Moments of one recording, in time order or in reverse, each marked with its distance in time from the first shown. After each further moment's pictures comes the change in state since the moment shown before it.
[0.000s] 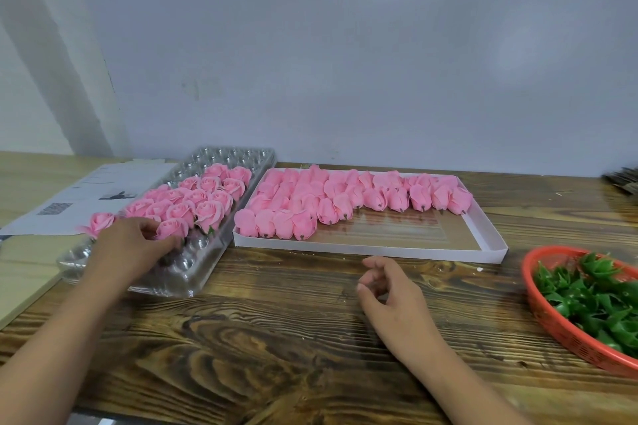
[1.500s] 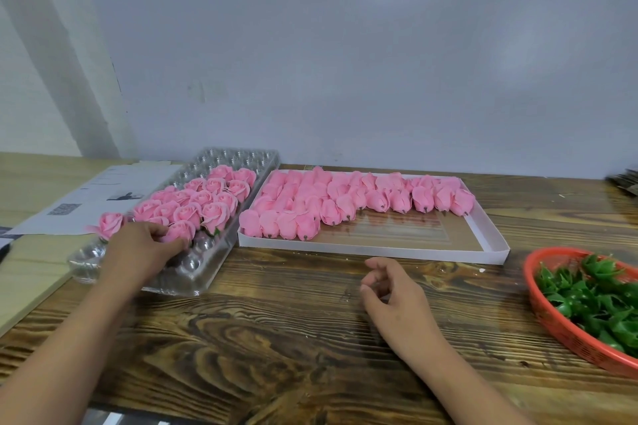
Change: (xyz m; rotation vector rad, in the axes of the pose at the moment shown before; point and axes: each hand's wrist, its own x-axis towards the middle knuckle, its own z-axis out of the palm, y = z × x) left_hand -0.013 0.009 0.000 0.003 -0.017 -0.034; right_hand -0.001 -0.001 -0.002 -0.007 -0.018 0.001
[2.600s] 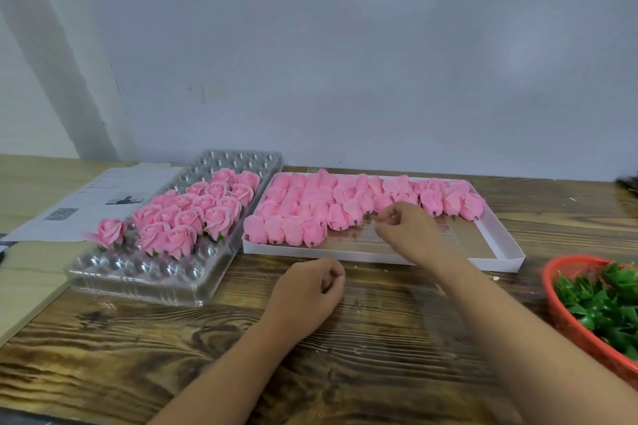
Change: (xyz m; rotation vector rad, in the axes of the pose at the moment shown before) left_hand -0.109 0.129 0.099 -0.270 -0.351 0.625; right_hand 0.104 -0.035 -0.032 -0.179 0.002 0.081
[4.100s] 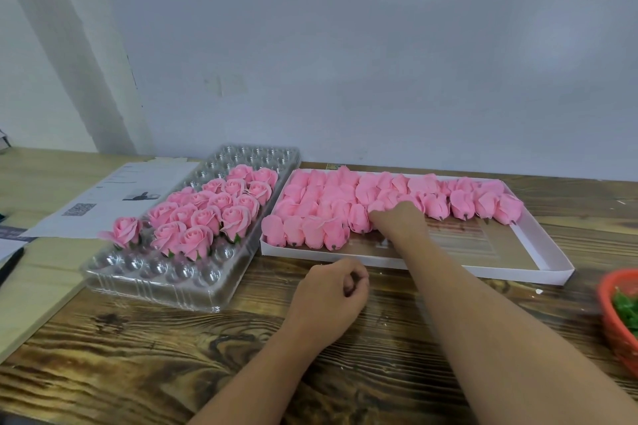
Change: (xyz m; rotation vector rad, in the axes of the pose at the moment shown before) left_hand 0.007 -0.005 0.003 -0.129 0.016 -0.078; right_hand 0.084 0.011 0.075 0.021 0.093 0.336
